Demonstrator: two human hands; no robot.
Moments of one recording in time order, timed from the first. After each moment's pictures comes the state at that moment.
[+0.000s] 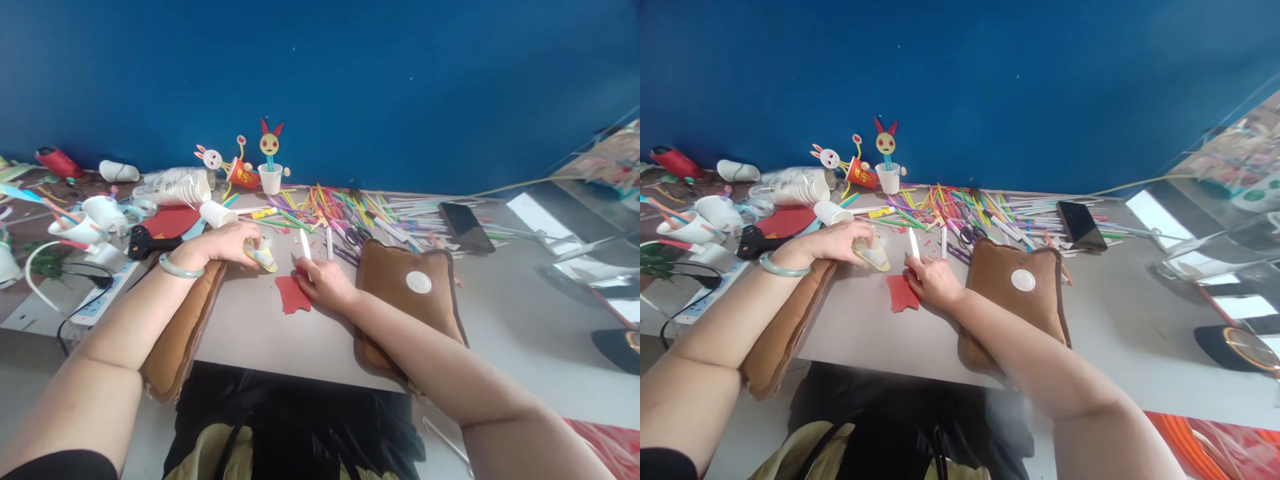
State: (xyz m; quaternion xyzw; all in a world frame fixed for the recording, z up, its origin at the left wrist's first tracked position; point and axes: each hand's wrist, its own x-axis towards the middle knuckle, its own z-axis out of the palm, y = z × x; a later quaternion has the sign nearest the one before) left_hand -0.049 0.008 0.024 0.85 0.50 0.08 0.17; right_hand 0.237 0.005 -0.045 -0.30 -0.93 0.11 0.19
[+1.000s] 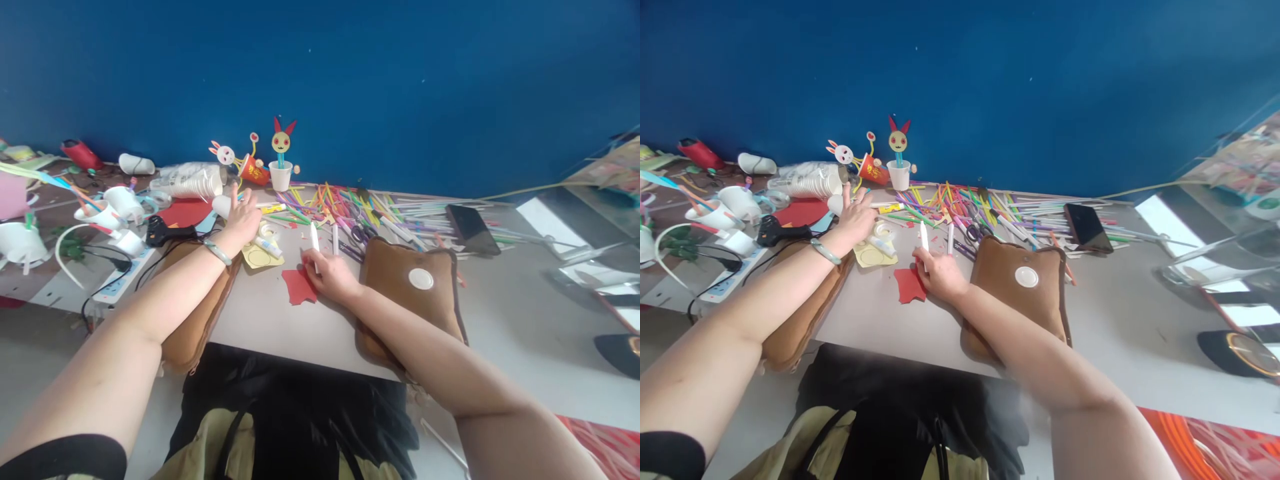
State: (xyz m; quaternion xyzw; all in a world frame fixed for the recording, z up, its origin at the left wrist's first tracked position) left_hand -0.042 0.032 -0.011 0.73 0.66 0.05 -0.17; right_hand 0.235 0.003 -0.045 -0.30 -0.91 0.12 0.24
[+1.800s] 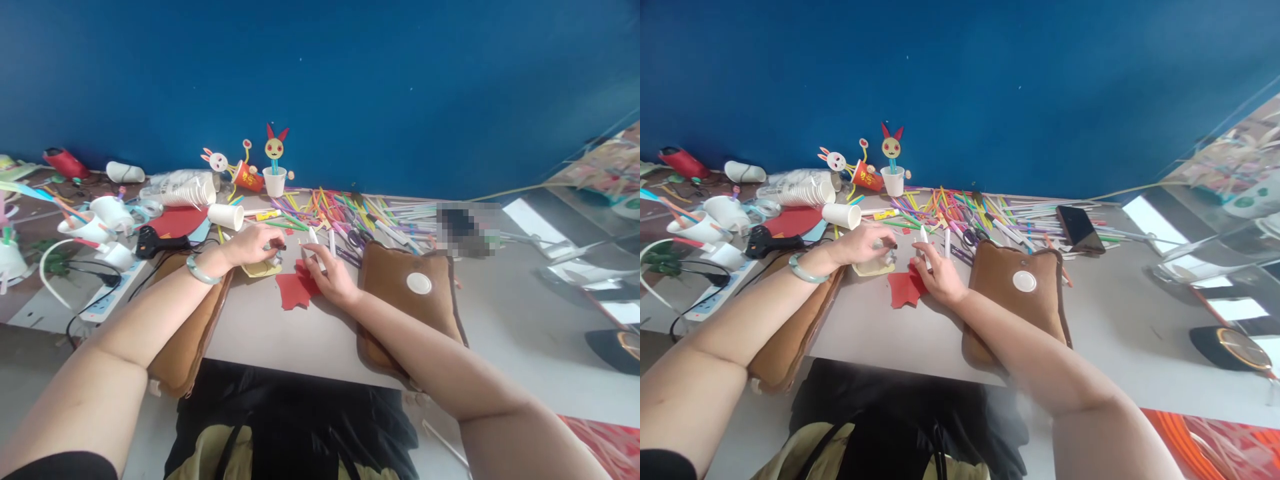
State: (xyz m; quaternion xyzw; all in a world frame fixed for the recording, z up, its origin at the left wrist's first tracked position) left_hand -0.022 0.011 0.002 0.87 0.41 0.24 0.10; right_hand 0.233 0.002 -0.037 -0.34 -0.83 0.29 0.33
